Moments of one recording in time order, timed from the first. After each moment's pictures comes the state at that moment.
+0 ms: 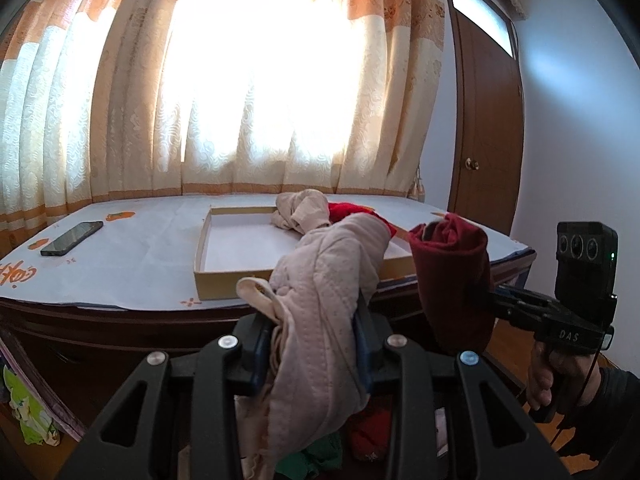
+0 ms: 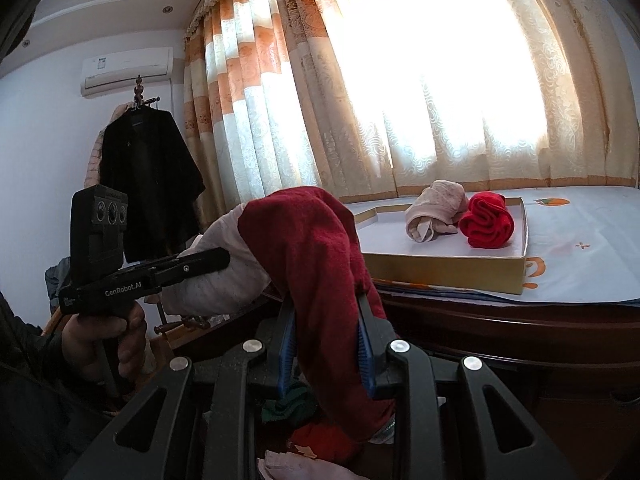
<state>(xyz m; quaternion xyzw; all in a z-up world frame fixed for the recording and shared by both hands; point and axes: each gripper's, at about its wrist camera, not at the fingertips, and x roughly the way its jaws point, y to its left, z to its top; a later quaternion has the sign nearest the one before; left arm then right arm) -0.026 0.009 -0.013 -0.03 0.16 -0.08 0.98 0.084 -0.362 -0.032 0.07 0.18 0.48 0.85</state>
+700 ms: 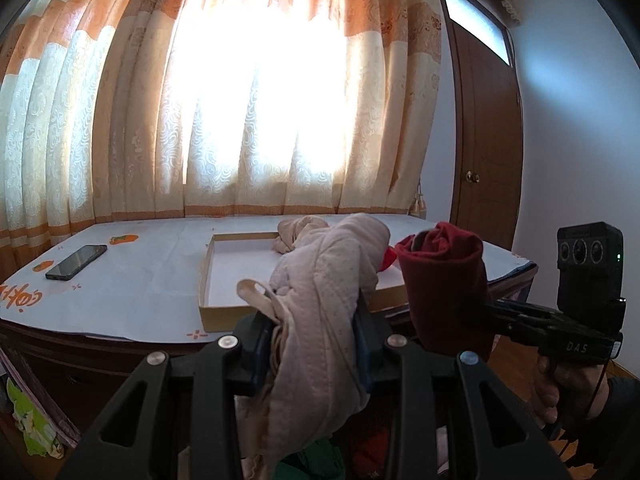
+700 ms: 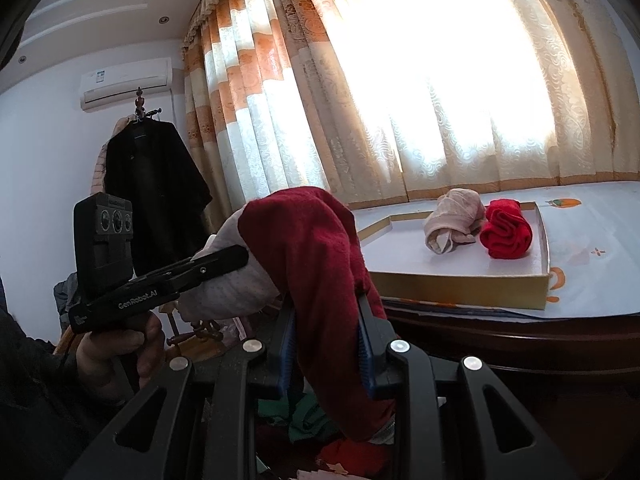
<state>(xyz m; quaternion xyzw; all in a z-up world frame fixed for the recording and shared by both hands) -0.024 0.007 0.005 -0.02 0.13 -0.08 0.99 0.080 -0.347 -0.013 0.09 0.19 0.49 0.85</state>
